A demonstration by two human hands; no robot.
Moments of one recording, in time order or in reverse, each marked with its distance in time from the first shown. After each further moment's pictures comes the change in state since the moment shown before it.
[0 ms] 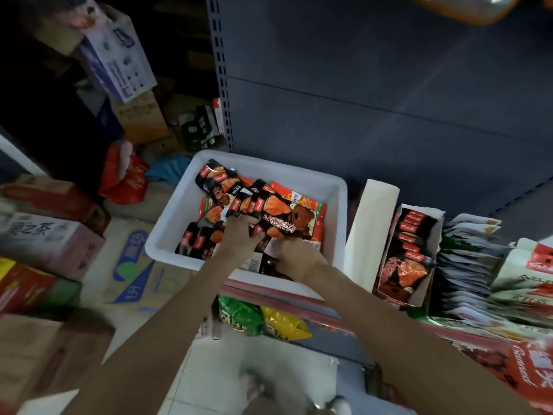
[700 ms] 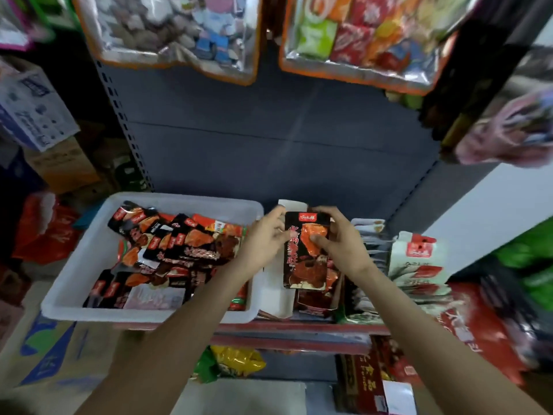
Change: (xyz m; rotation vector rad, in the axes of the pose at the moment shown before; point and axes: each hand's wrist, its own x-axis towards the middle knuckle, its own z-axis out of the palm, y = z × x) left_hand -0.019 0.189 0.068 -0.337 -0.164 0.483; right_hand -0.124 0.158 -0.071 0.848 0.662 0.141
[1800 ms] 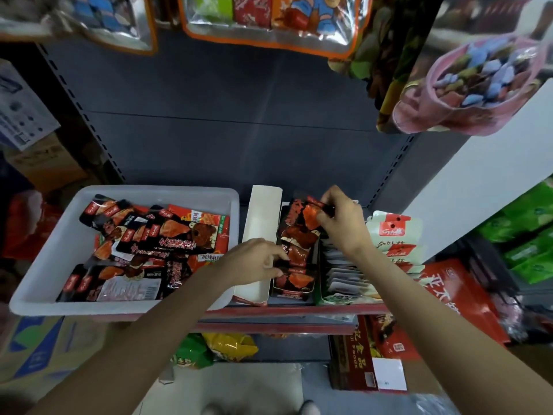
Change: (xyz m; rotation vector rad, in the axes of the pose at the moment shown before) left_hand -0.018 -0.016 0.033 0.542 -0.507 0.100; right_hand 0.000 0.018 -0.048 -0.227 0.156 -0.036
